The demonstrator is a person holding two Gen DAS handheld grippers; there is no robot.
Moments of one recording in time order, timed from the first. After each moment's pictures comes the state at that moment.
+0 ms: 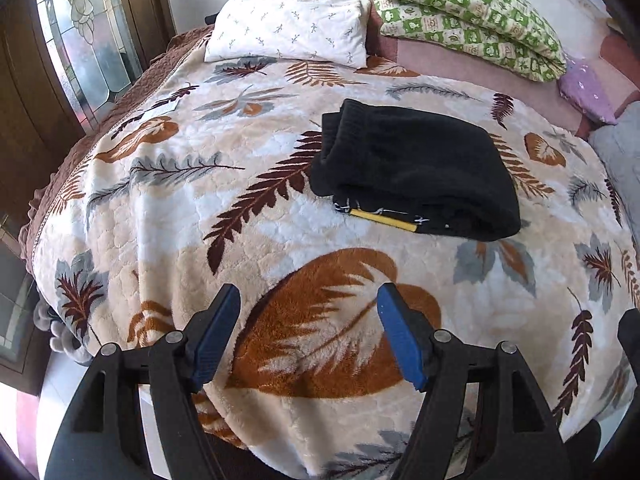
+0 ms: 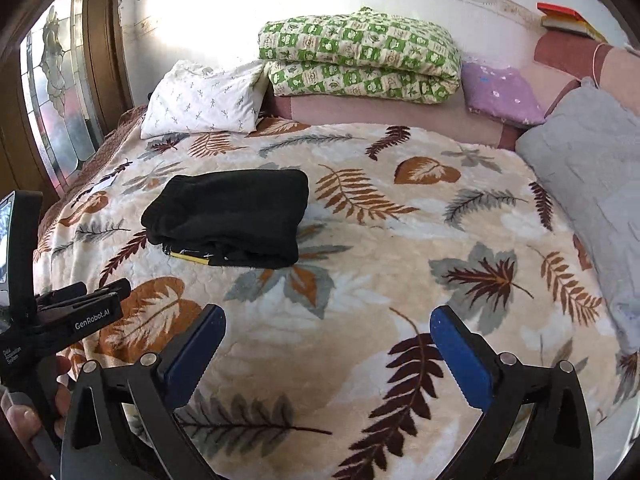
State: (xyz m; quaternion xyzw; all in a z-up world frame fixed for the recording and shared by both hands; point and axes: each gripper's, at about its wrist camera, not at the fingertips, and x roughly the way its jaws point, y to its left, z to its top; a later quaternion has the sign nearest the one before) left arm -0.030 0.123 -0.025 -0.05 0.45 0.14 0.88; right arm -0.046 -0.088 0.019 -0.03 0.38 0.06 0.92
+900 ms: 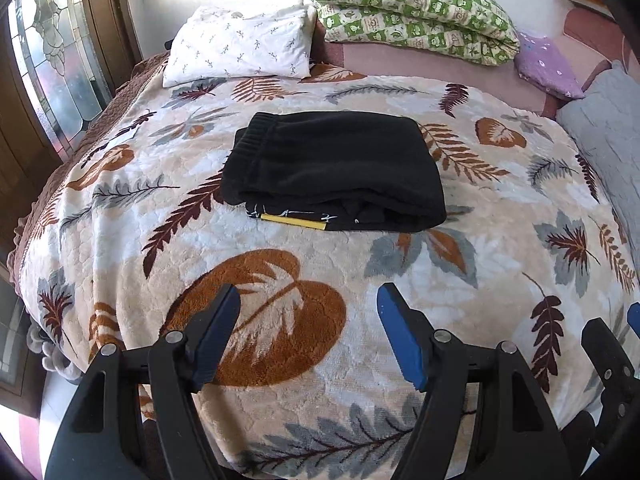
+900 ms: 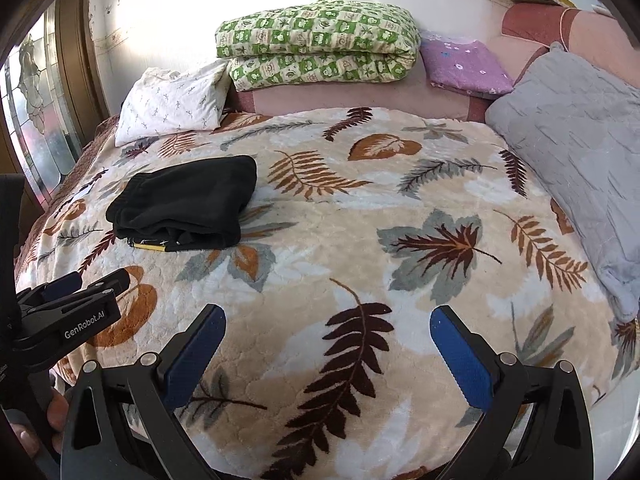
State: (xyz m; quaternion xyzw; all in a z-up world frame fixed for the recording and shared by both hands) left arm -0.026 0.054 -0.020 -0.02 0.44 0.10 0.89; right arm -0.054 -0.149 -0.004 0.00 0.40 0.02 0.92
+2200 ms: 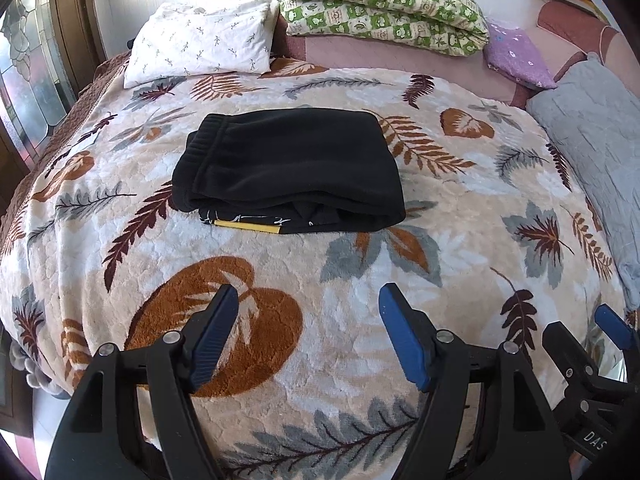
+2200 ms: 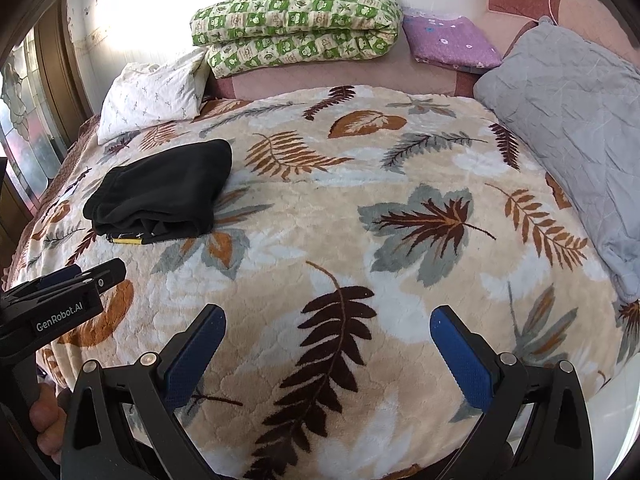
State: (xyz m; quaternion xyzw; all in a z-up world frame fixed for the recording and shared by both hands) left arm -0.015 0.042 -0.018 -0.02 0.45 0.04 0.89; right arm -0.044 -0.164 -0.020 0.02 0.42 0.01 0.91
